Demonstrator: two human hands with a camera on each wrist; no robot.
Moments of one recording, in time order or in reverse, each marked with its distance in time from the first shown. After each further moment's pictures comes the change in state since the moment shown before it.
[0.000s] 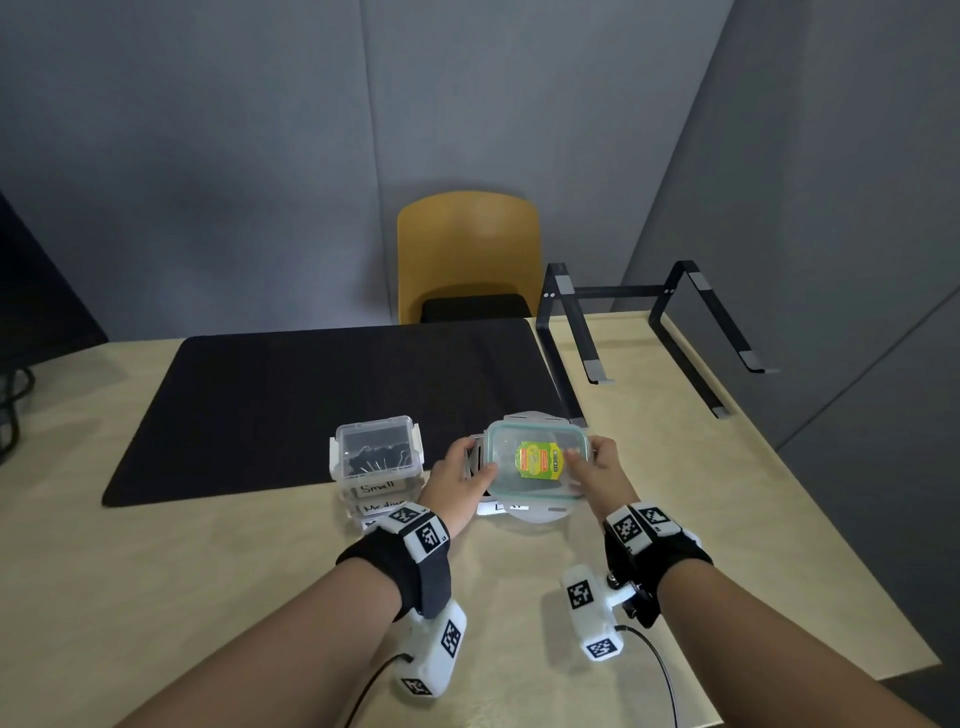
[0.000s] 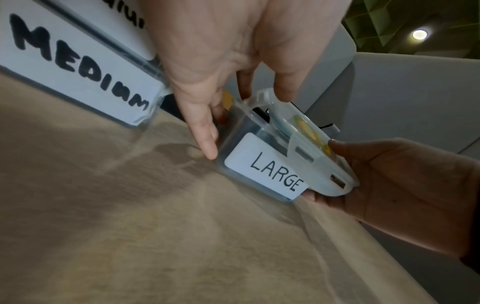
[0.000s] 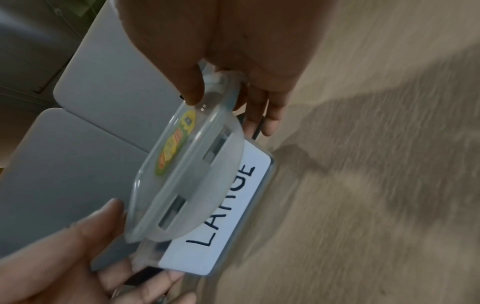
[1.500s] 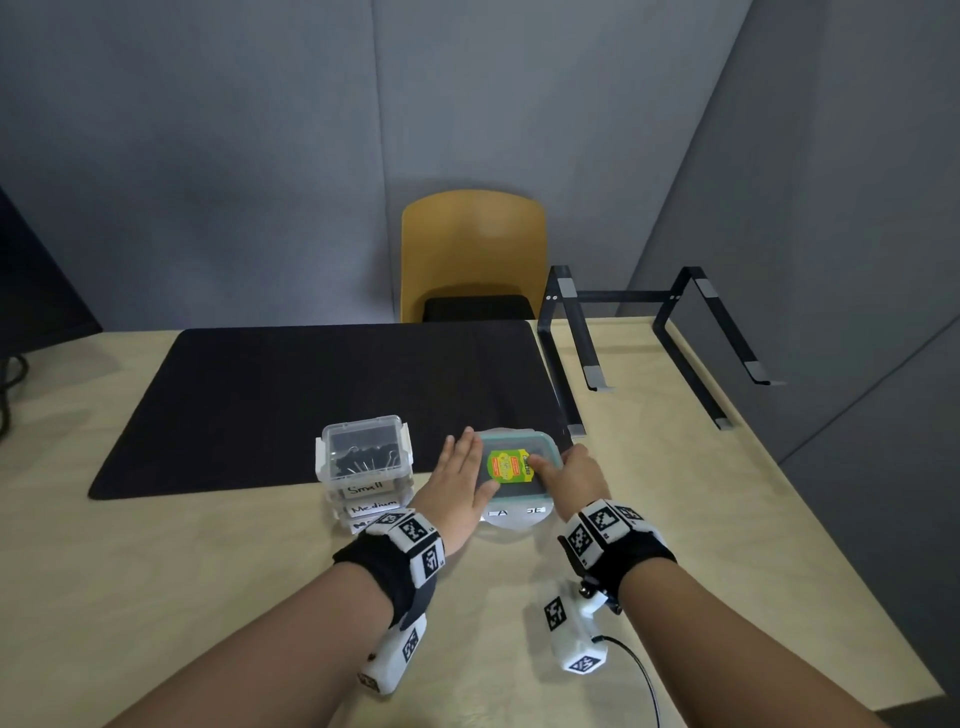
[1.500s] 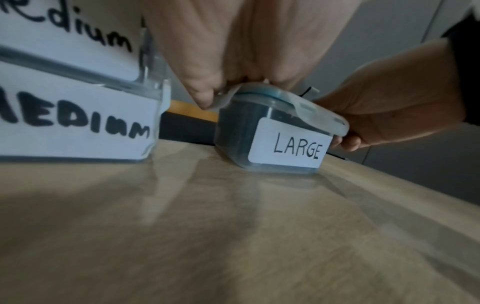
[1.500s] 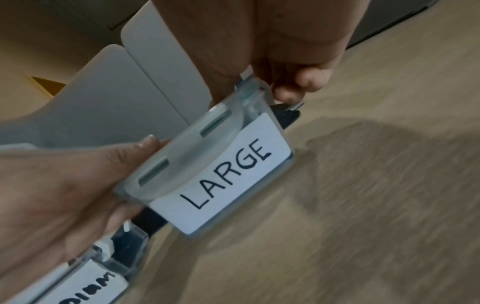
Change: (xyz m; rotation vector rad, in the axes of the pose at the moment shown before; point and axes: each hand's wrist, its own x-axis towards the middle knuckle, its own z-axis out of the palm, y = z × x) left_hand 0.009 -0.004 0.004 0.597 -0.161 0.237; right_hand 0.008 -0.016 0.023 -0.647 0.053 0.089
